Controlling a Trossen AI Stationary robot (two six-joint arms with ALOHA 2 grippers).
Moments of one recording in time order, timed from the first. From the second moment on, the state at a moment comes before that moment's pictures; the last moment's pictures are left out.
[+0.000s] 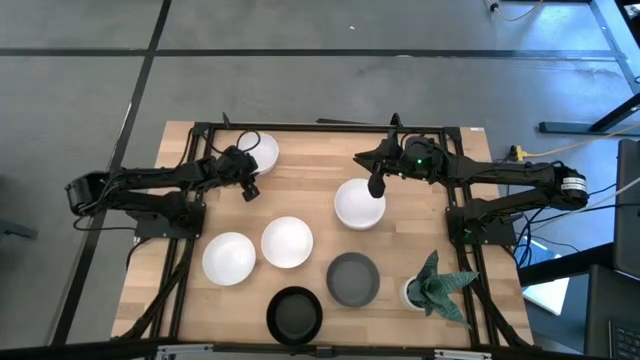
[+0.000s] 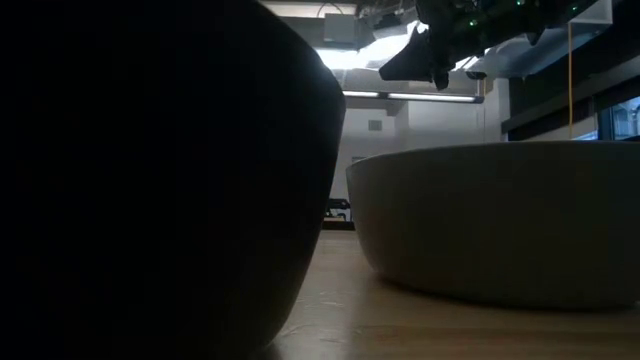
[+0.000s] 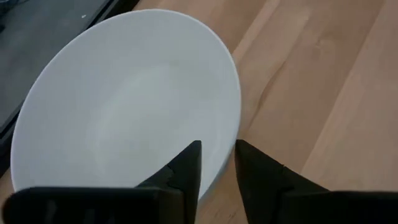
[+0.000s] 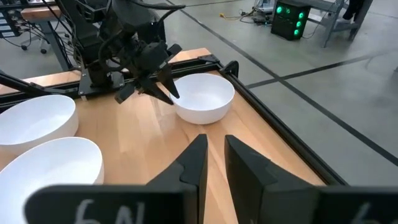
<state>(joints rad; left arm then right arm) 0.53 1.05 0.35 -0.12 -0.22 0.12 -0.25 1.15 0.77 0.09 0.10 0.07</state>
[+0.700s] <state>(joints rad) 0.59 1.05 0.35 -0.13 -0.13 0.06 -0.25 1.15 0.77 0.08 0.10 0.07</state>
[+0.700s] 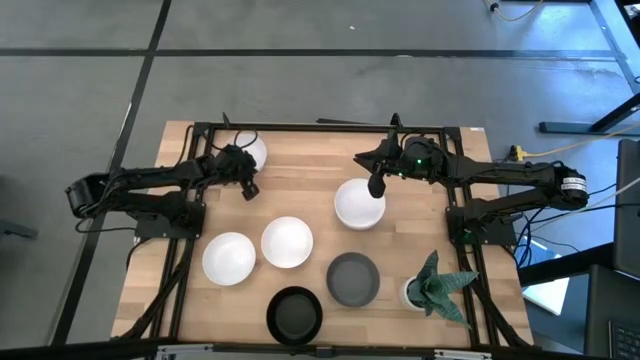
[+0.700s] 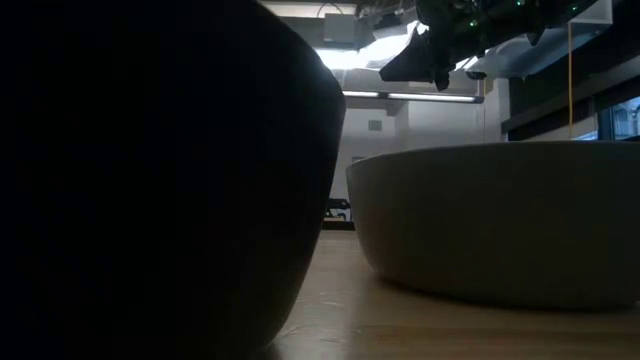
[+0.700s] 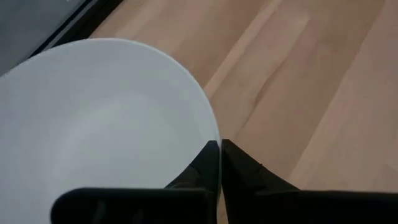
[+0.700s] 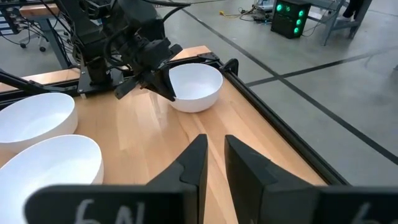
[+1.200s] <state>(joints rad) 0.51 1.05 0.59 -0.15 0.04 0.03 -0.30 1.14 0.77 0.03 0.08 0.07</state>
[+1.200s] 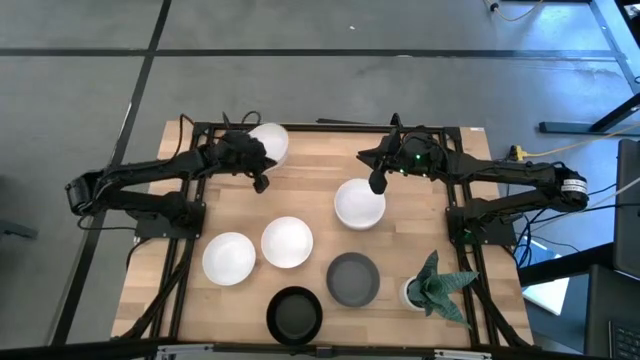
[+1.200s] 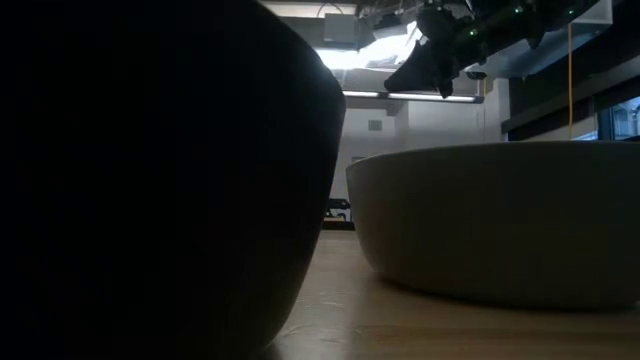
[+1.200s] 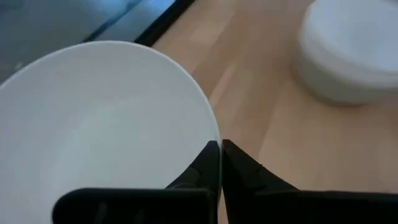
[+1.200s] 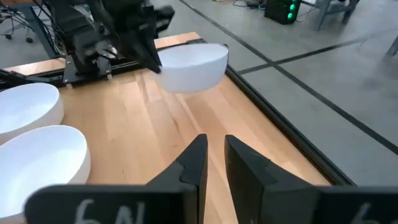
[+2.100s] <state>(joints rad) 0.20 1.47 1.10 -0.12 0.11 0.20 -0.35 0.86 0.66 -0.05 -0.06 0.16</state>
